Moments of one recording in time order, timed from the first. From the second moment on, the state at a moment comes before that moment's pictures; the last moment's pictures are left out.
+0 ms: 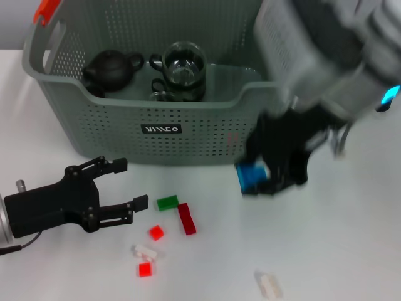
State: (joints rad) left arm -0.38 -2.13 0.33 0.62 2.17 1.73 -1.06; right arm 0.93 2.09 -1.36 -1.34 -2.38 -1.86 1.98
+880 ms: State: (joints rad) left arm -0.39 -2.13 0.32 0.63 2.16 1.72 -1.06; right arm 0.95 2.10 -1.26 -1.22 -2.31 -1.09 1.94
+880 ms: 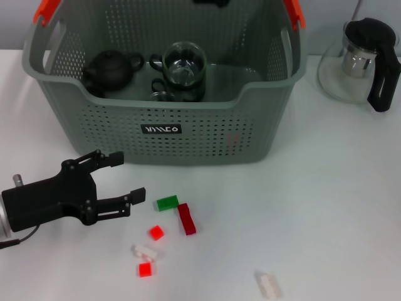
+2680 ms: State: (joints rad) left arm -0.39 -2.12 0.32 0.63 2.15 1.72 -1.06; right arm 0.77 2.05 -1.00 -1.42 -2.08 -1.83 1.94
